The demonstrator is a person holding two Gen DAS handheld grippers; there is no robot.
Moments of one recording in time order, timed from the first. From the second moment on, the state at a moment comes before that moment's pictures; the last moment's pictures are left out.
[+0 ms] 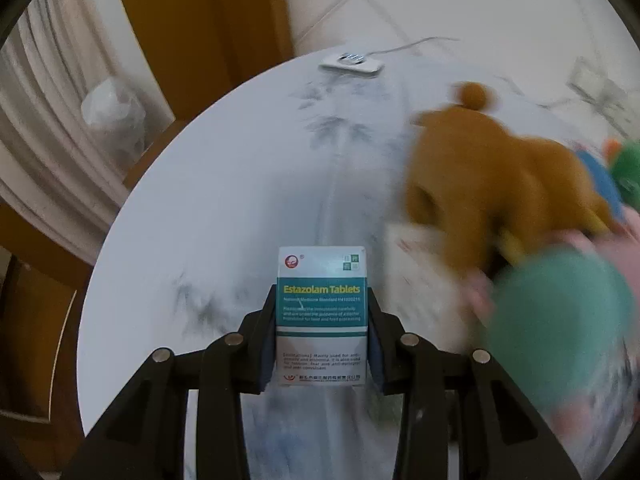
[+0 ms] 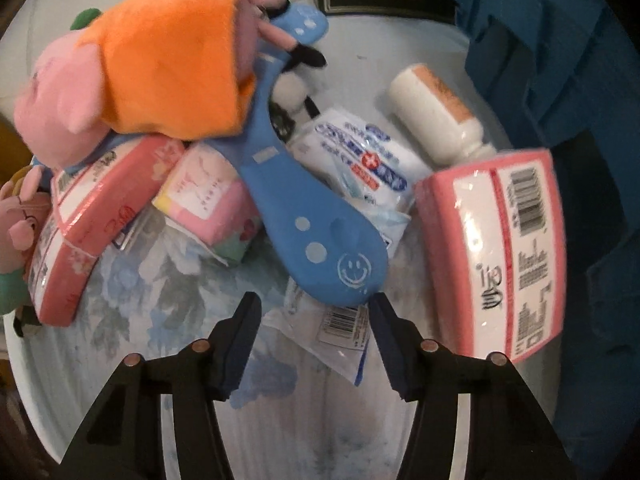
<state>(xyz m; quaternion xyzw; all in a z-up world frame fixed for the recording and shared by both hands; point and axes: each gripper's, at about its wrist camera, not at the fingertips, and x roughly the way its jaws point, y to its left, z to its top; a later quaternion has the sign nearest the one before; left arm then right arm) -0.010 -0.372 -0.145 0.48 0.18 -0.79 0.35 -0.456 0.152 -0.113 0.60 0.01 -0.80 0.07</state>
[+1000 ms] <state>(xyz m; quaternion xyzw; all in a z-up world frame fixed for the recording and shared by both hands) -0.014 -0.031 -0.038 0.42 0.03 -0.90 0.05 -0.302 0.191 0.021 0.47 0.02 -0.86 0.18</state>
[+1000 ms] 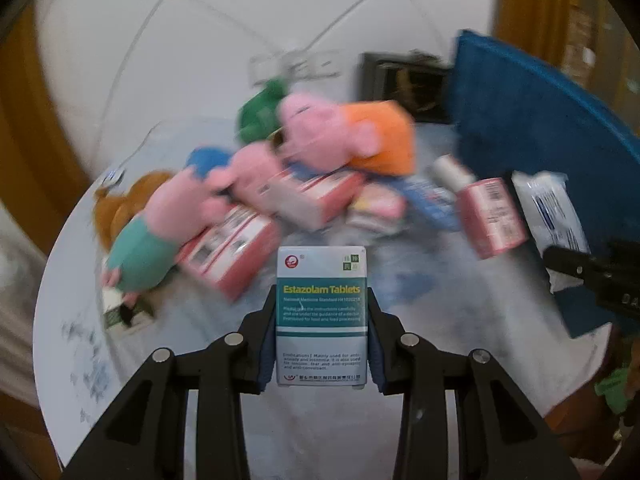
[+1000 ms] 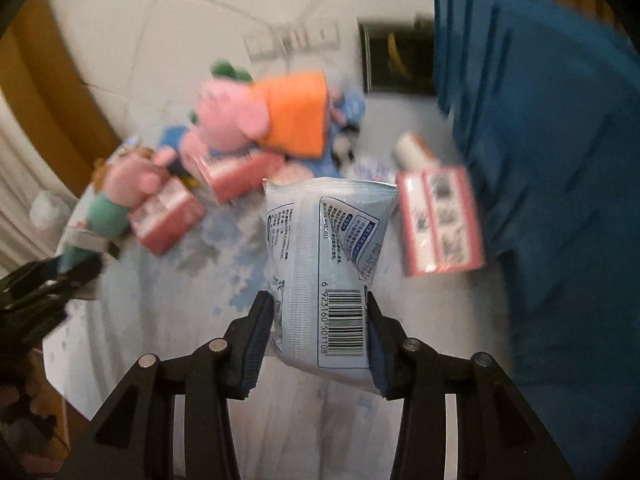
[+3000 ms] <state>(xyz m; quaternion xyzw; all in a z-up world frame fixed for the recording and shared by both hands) -0.082 0.376 0.103 0.29 -0.12 -0.93 -0.20 -0.245 0.539 0.140 0.30 0.02 -0.95 -0.05</state>
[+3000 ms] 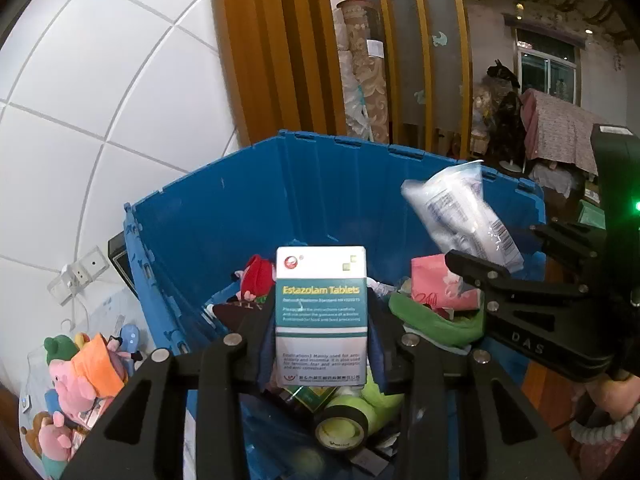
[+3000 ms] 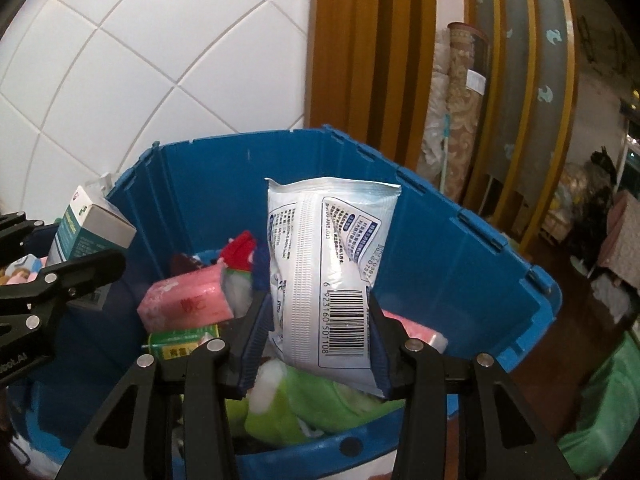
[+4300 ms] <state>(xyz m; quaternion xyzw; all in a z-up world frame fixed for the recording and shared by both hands) -0.036 0.081 0.034 0.35 0.00 -0.94 -0.01 -0.217 0.298 0.186 0.24 0.06 -0.96 0.13</state>
